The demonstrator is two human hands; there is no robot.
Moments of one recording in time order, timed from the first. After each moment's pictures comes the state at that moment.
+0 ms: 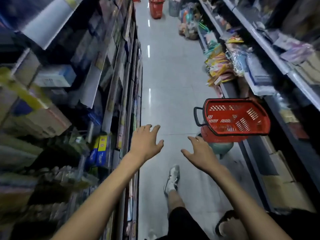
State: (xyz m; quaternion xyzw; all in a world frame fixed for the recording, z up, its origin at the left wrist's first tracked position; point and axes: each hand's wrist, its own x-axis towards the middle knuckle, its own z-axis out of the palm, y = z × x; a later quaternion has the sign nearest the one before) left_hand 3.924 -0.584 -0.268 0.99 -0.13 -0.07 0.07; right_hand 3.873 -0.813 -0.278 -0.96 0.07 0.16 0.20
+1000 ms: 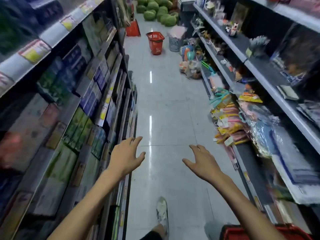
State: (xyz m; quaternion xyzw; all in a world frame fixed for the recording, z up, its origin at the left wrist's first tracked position) left_hand 4.644 -0.639 -0.244 0.99 -0.11 -0.02 0.08; right_hand 4.612 -0.946 -0.263 -0.97 0.04 0.14 0.21
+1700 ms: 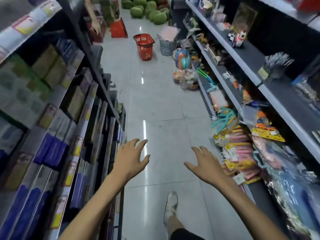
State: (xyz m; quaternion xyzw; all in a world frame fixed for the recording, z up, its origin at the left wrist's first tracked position) left_hand 5.128 -0.718 -0.264 0.98 -0.14 -0.03 0.10; right_hand 5.078 -1.017 -0.269 -0.97 0.06 0.15 0.17
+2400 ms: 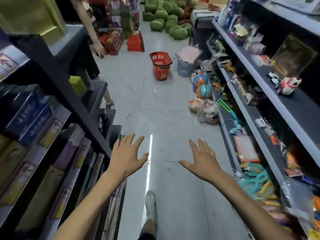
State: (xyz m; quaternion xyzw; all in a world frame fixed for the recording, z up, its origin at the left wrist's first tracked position) left_hand 5.623 -0.700 -0.250 0.99 -0.08 0.00 0.08; right_hand 5.618 -1.003 -0.259 -0.98 -0.02 0.14 0.15
